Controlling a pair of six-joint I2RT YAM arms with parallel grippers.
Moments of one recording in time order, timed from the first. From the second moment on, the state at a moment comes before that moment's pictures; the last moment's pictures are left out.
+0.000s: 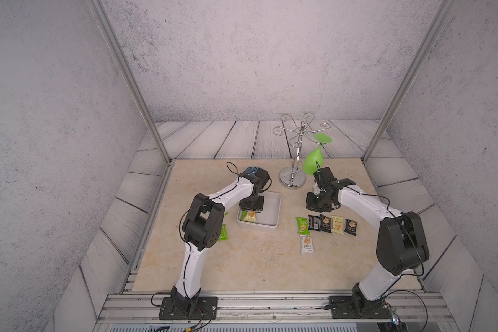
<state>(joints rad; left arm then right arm) -0.60 2.14 1.75 -1.02 -0.06 -0.41 0.31 1.69 1.27 -0.79 -0.13 0.45</state>
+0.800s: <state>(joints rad) -0.52 2.06 1.84 -1.07 -0.04 -0.40 0.31 1.71 1.31 -0.81 -0.14 0.45</state>
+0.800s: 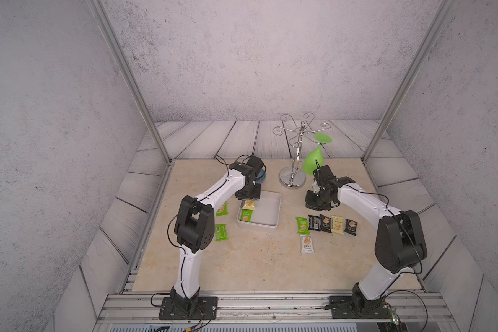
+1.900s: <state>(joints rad) -0.05 1.97 1.50 -0.88 -0.10 -0.36 0.31 1.80 1.41 -0.87 -0.15 0.44</state>
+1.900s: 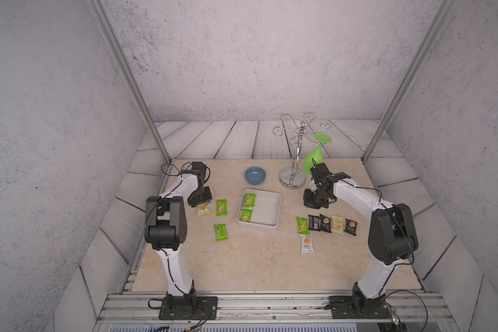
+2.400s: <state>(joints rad) -0.05 2.04 1.49 -0.84 -0.10 -0.37 0.31 1.80 1.41 -0.88 -0.15 0.44</state>
